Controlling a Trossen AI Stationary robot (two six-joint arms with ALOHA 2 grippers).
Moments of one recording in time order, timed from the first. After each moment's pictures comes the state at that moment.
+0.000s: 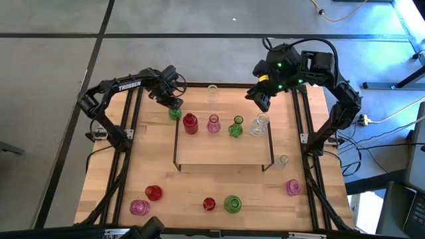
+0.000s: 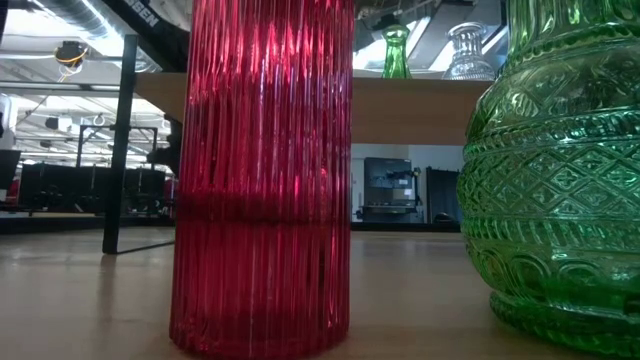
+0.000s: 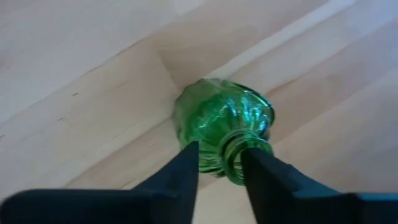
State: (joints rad) left arm 0.84 1.63 1.08 -0.92 0.18 -0.25; right arm -0.26 1.67 2.35 -1.48 -0.16 0.24
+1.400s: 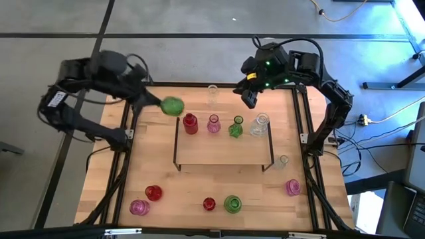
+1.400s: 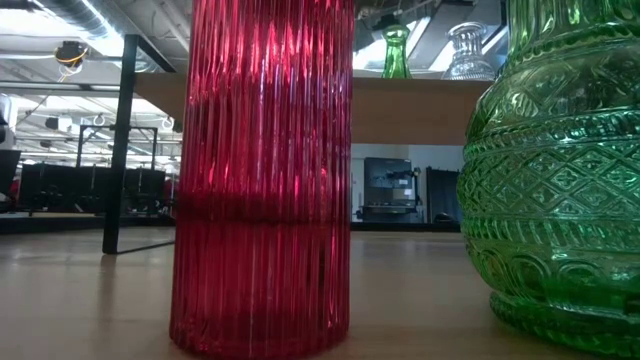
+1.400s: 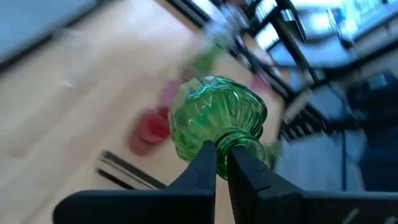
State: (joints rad) left arm 0.20 1.24 1.95 -1.38 0.14 -0.55; right arm -0.26 1.73 2.35 -1.34 -0.10 0.17
